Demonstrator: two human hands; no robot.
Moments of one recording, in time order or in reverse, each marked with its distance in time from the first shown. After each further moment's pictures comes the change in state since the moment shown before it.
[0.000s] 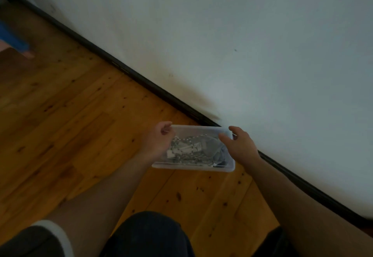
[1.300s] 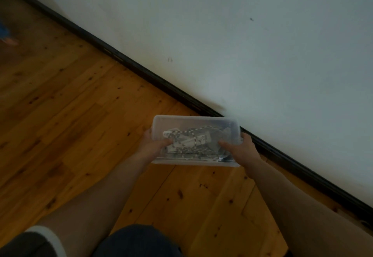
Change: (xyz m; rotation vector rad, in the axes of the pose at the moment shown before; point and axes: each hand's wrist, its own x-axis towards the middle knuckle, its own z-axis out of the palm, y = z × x) left_hand 0.023 -0.072 0.018 -0.296 -0.048 -0.309; right_hand 0.022 0.059 0.044 0.267 -0.035 0.262
